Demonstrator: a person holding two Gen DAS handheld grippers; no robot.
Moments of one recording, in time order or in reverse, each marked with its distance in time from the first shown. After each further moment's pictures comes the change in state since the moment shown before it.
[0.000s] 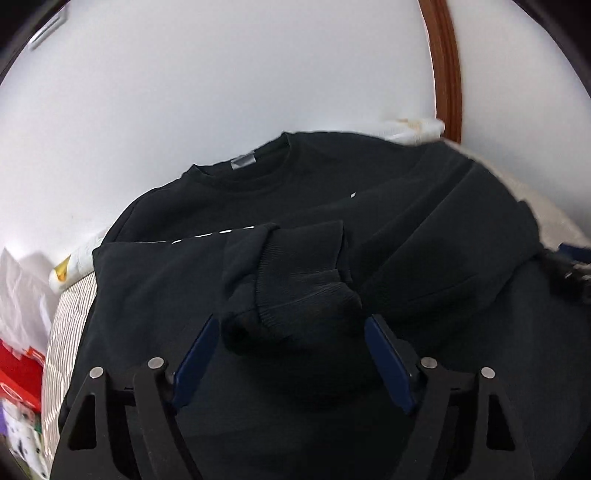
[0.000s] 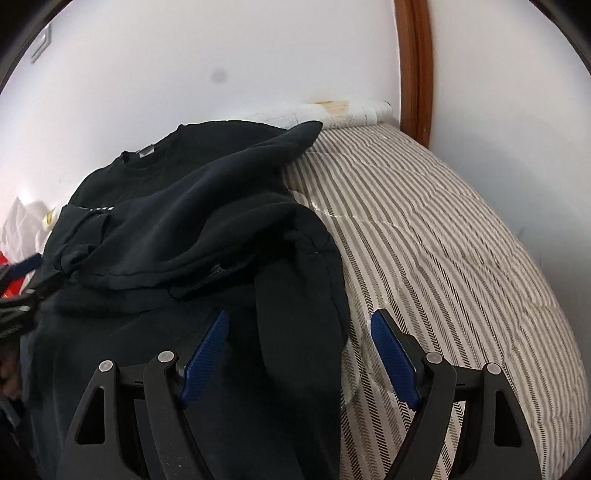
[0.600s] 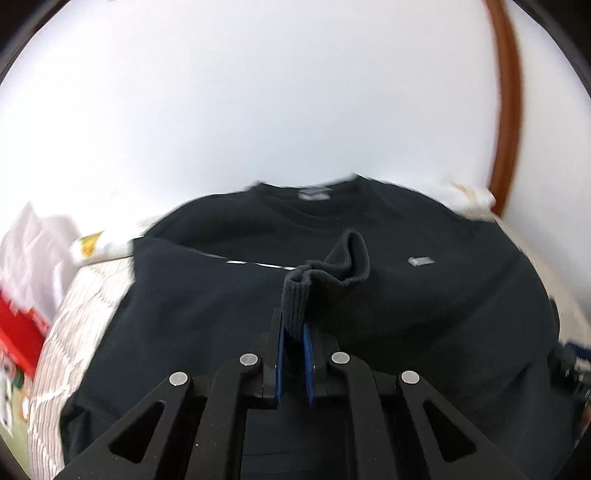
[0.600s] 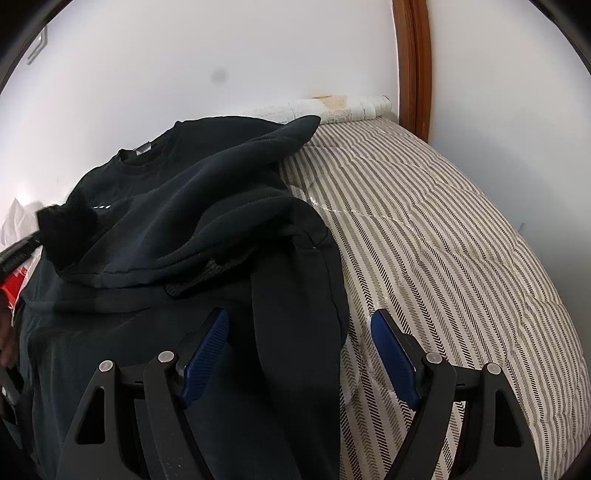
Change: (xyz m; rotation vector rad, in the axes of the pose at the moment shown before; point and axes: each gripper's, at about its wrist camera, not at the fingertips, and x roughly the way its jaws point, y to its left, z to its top) left arm -0.018 0.085 0.008 -0.299 -0.097 0.047; right arm 0.005 -0.001 -0.001 0.003 0.017 0.002
